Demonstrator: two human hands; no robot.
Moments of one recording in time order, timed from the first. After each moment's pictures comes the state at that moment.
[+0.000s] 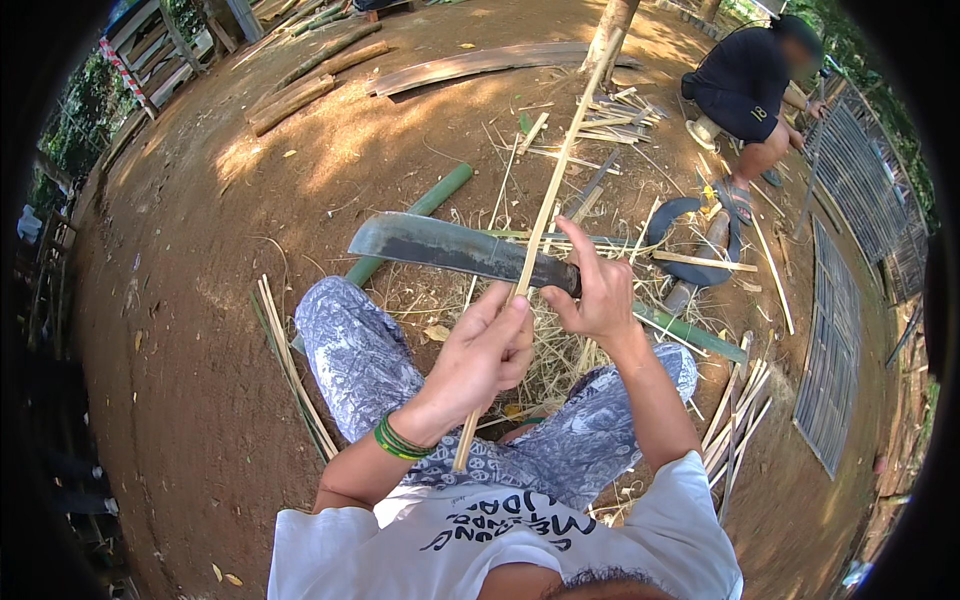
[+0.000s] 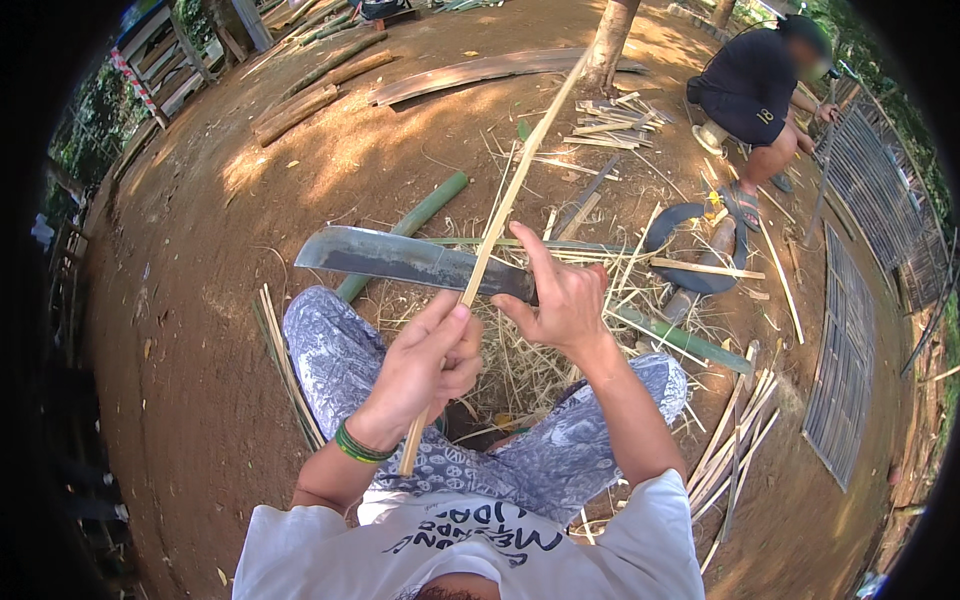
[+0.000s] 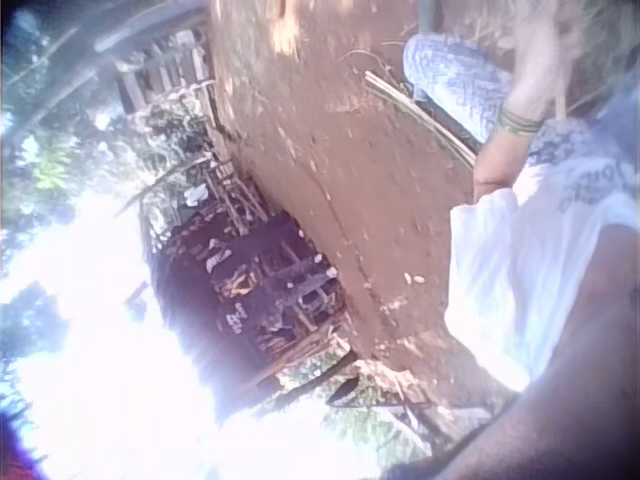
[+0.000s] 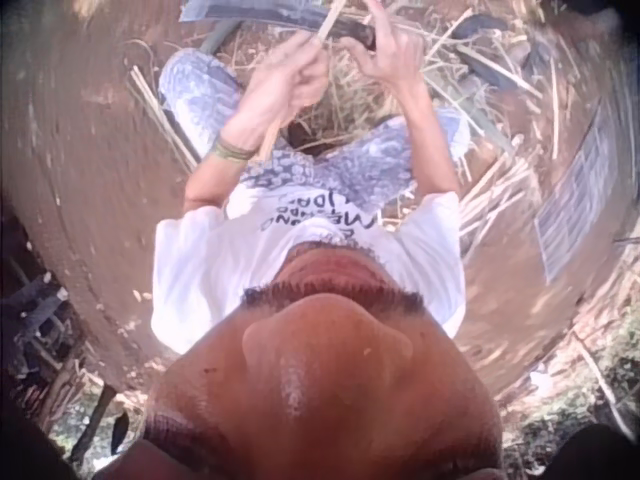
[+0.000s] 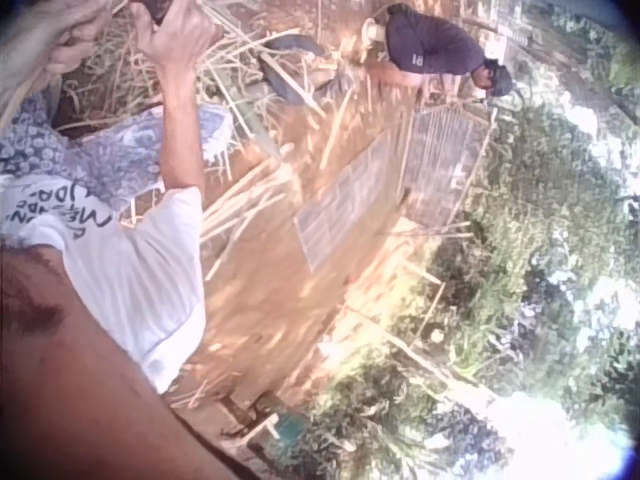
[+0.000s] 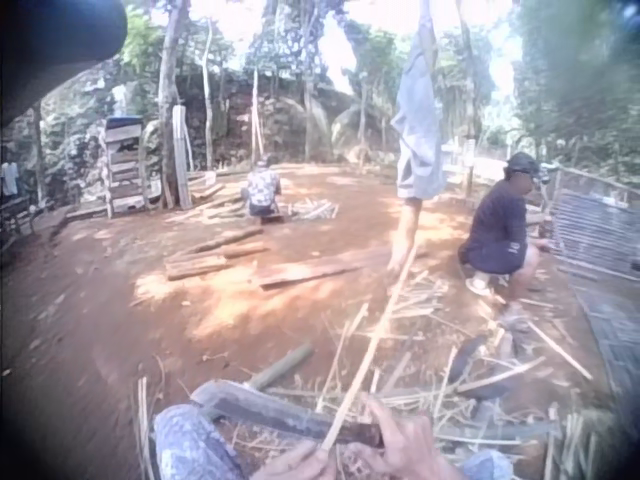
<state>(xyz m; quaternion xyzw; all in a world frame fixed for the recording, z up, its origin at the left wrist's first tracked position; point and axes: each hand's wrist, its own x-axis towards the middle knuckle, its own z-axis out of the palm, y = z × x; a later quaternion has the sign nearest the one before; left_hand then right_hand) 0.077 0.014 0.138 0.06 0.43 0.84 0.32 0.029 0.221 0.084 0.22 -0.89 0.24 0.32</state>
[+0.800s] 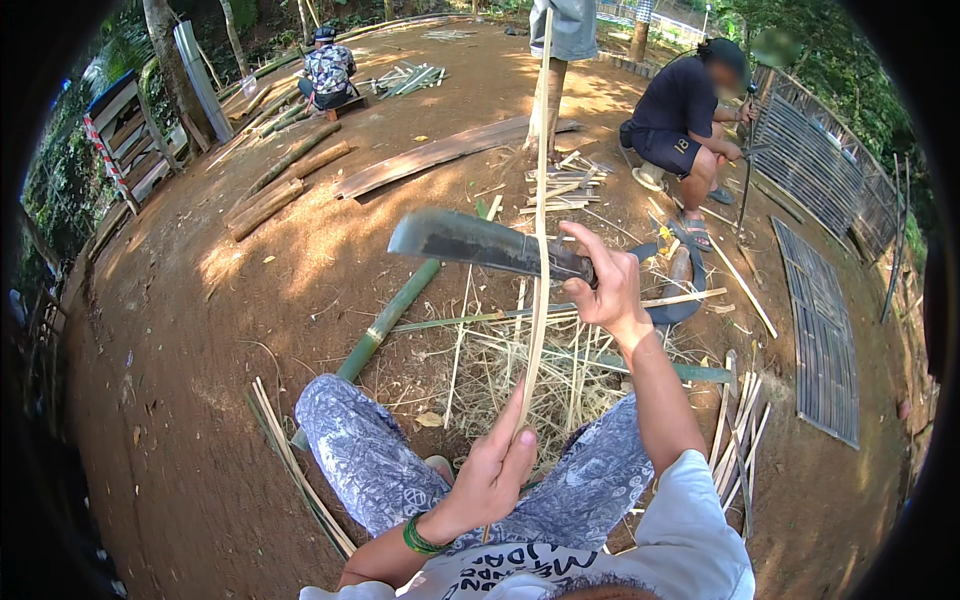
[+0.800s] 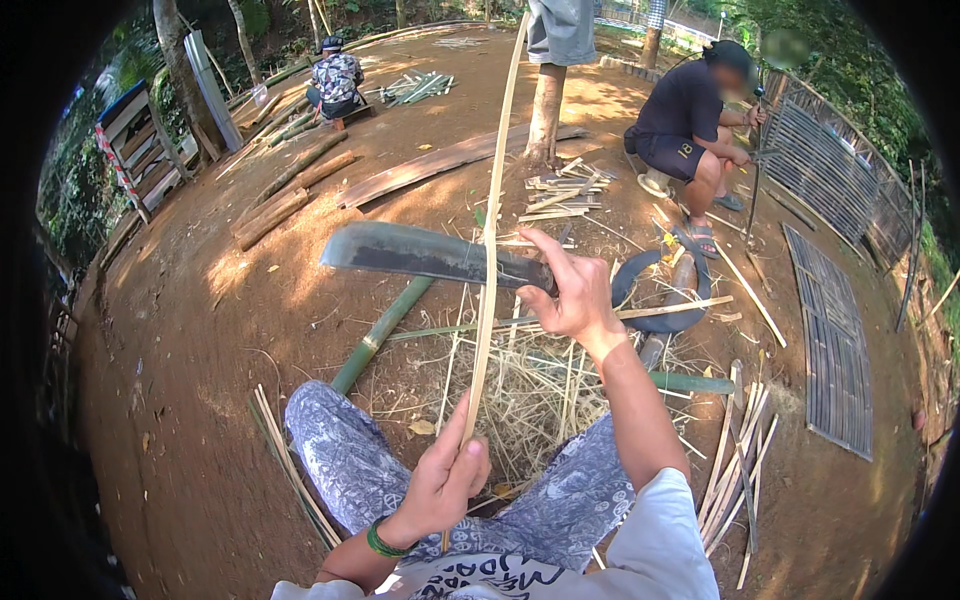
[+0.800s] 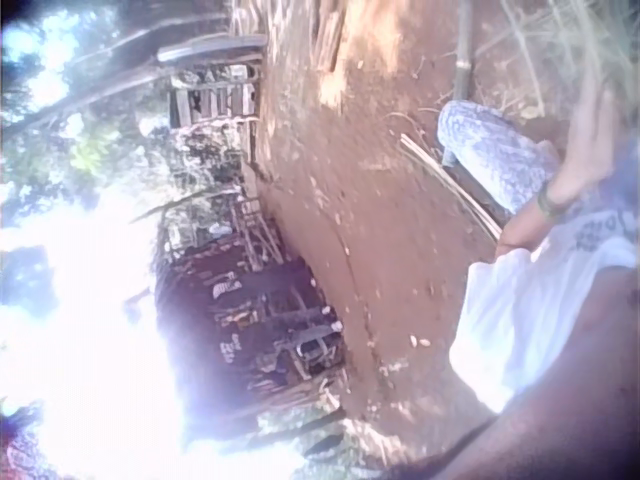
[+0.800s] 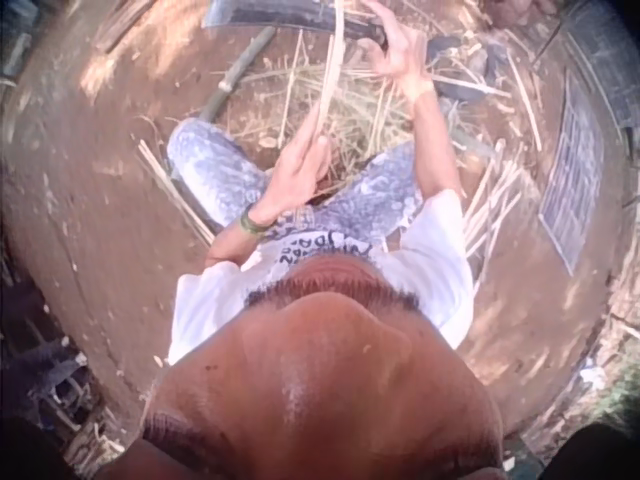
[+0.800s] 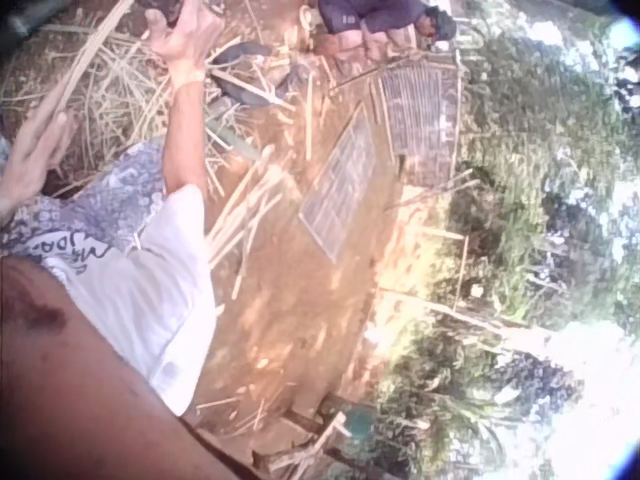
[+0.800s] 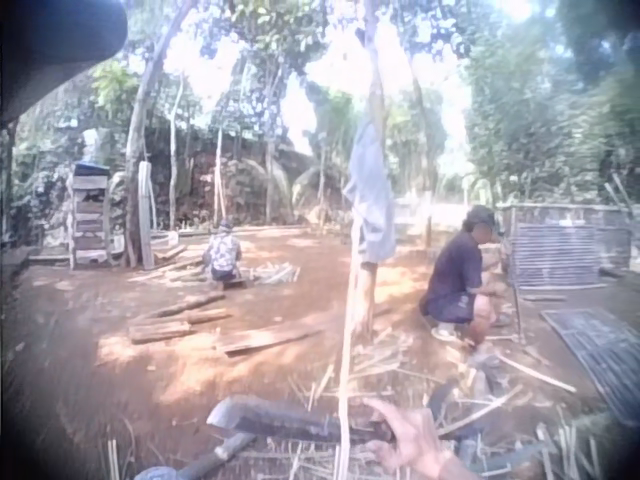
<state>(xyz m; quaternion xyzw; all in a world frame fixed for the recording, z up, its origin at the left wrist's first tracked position) 0.130 0.024 0.134 0.28 0.63 0.71 0.17 -0.001 0.286 0.158 0.22 -0.85 0.23 0.42</state>
